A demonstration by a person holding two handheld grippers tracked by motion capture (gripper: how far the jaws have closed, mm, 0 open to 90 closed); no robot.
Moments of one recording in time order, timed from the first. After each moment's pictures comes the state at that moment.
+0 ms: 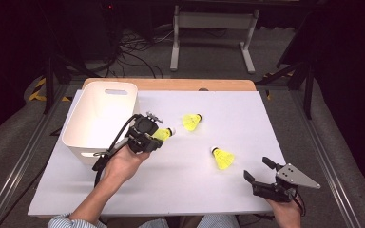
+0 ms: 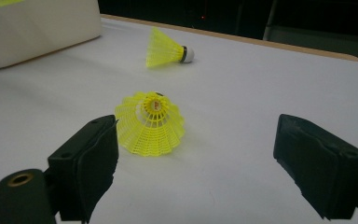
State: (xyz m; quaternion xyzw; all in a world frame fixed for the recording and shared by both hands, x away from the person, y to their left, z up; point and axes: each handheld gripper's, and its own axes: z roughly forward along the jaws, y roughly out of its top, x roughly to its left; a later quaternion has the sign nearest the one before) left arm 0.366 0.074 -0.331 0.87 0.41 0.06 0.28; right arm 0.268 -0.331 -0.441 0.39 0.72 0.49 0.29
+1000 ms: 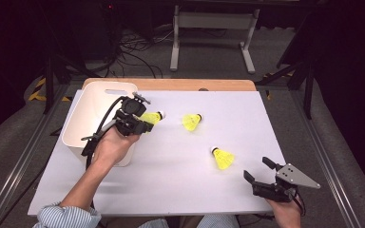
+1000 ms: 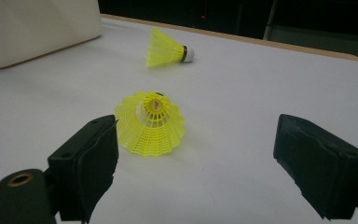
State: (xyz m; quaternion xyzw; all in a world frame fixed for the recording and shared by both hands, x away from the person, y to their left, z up) left arm 0.394 0.102 -0.301 0.85 0.43 0.08 0.29; right arm 0.268 -0.331 -0.442 0.39 0.72 0.49 0.29
